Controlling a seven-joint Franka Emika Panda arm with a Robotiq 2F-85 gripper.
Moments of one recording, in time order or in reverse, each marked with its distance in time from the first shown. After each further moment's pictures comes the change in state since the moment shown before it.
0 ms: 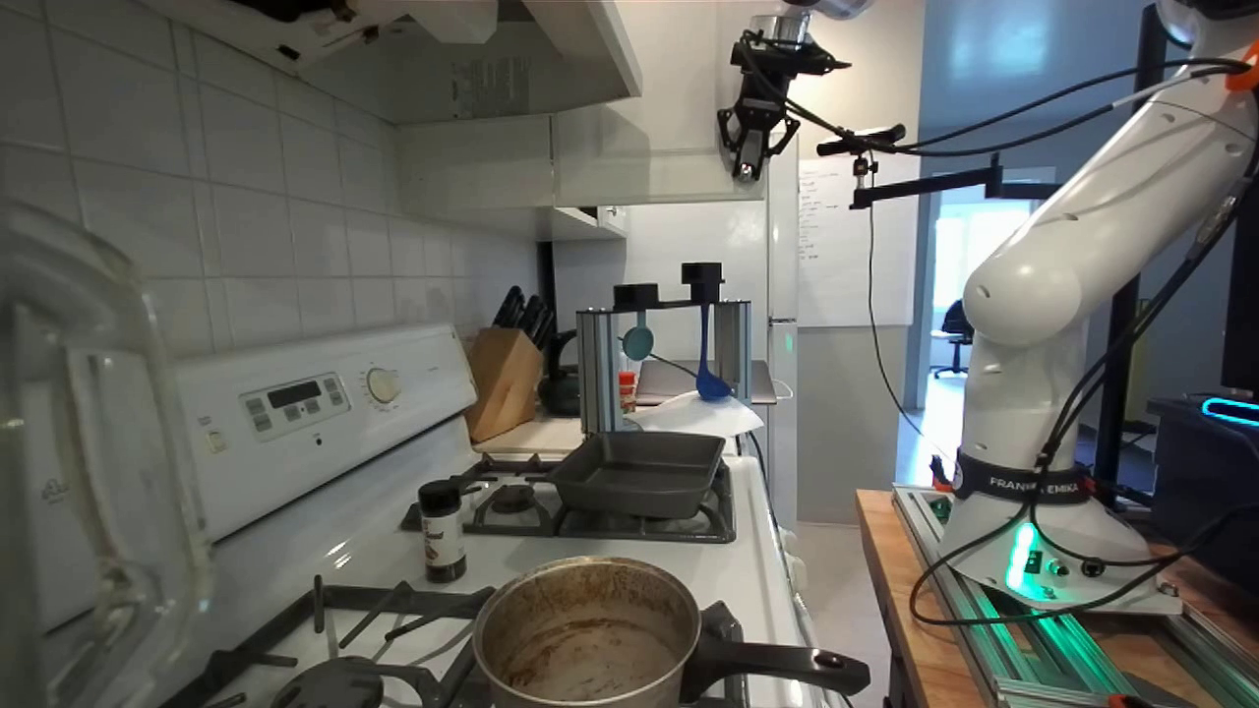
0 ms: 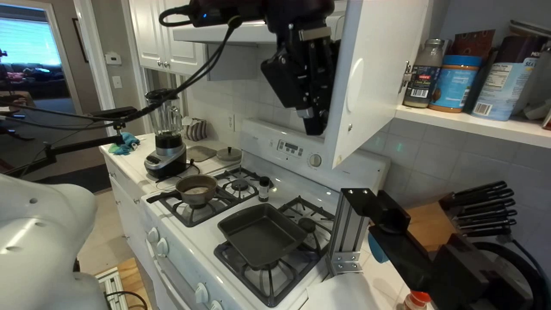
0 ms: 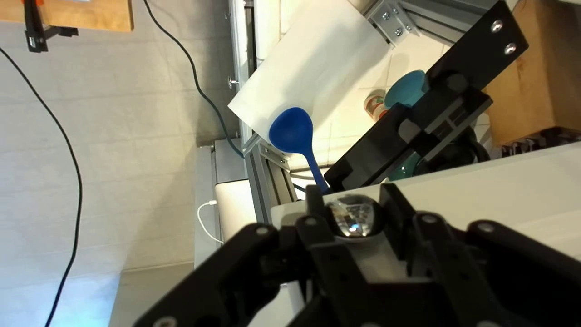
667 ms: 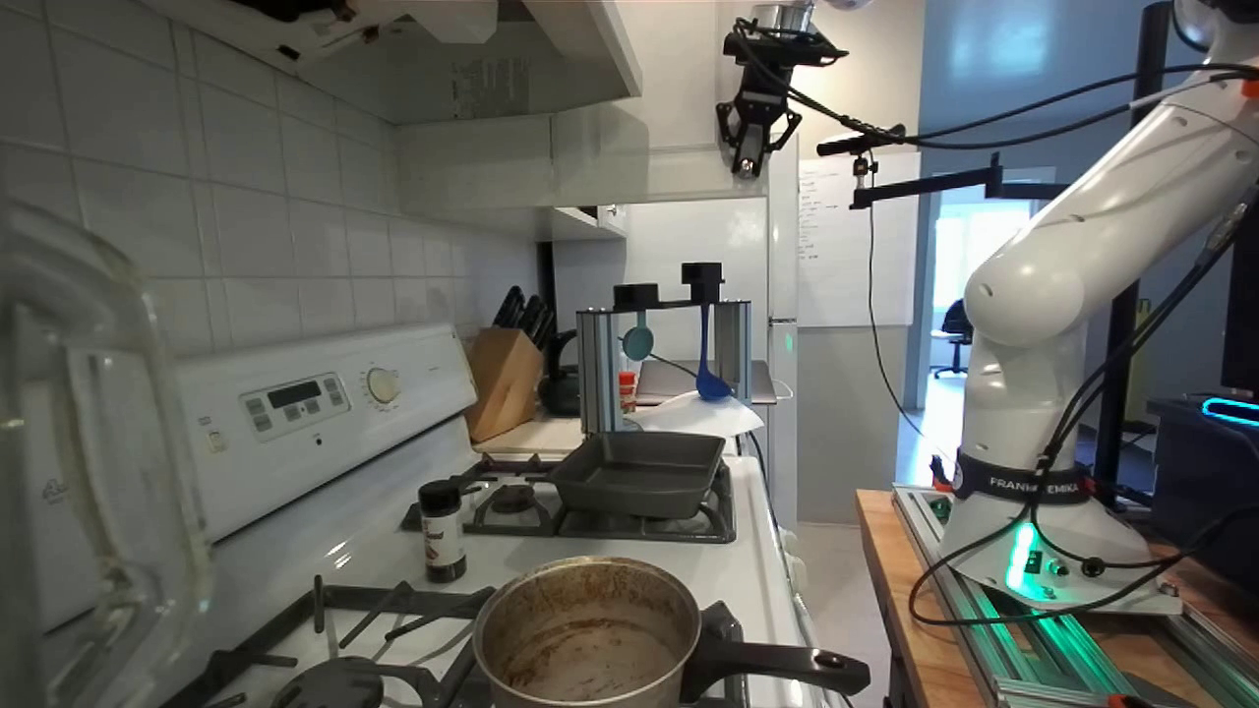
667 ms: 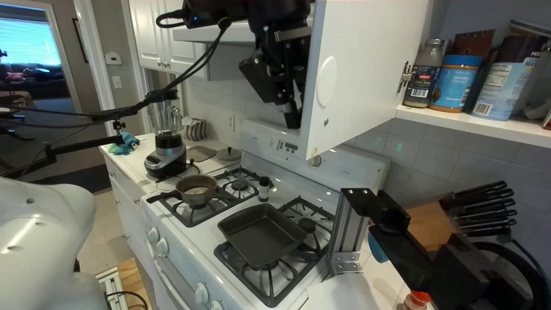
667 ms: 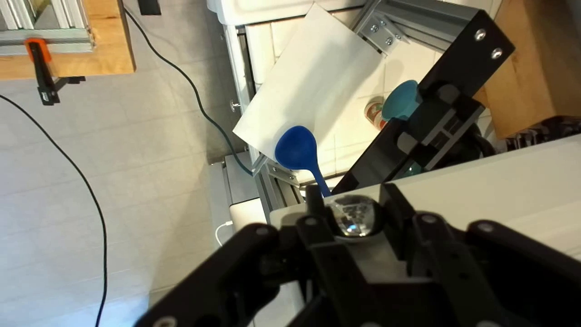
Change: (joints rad) arm 0.018 -0.048 0.039 -0.030 0.012 -0.026 0.165
